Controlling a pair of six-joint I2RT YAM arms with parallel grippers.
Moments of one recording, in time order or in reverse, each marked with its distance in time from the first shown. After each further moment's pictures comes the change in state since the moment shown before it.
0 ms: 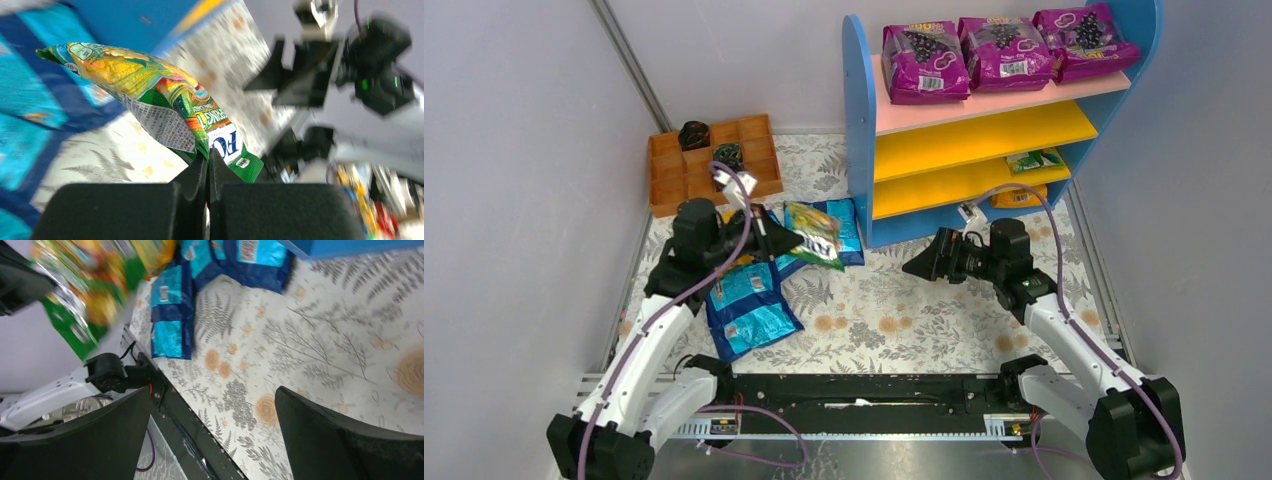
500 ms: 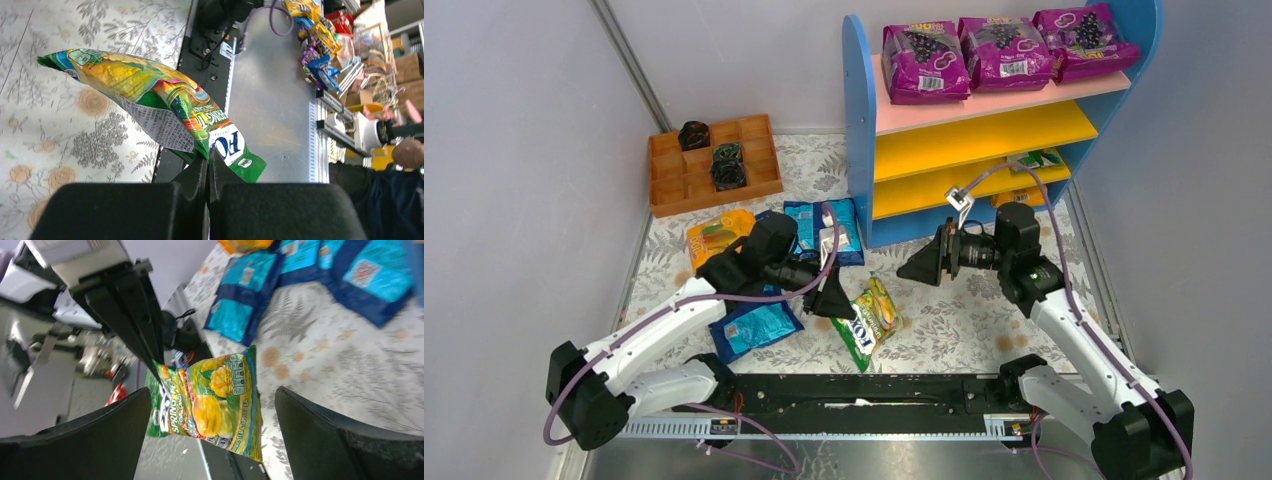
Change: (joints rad) left arm -0.502 0.192 0.043 -0.128 0.257 0.256; right arm 0.035 -0.021 0.201 -0.068 -0.255 -0.114
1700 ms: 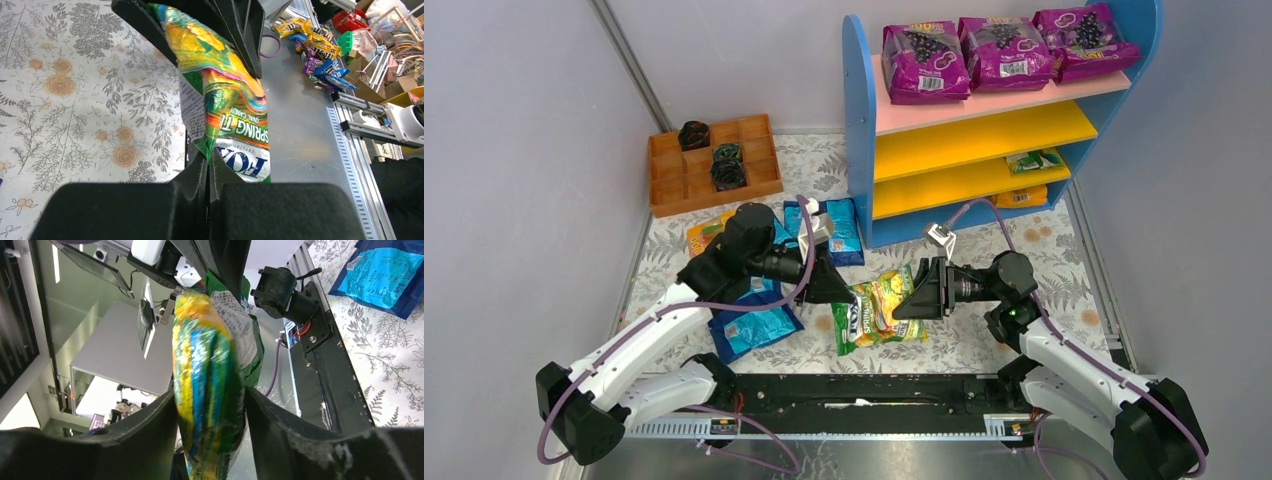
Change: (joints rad) left arm 0.046 -0.082 0.044 0.125 0.118 0.146; right arm 0.224 -0.075 -0.373 0.872 -0.167 0.760
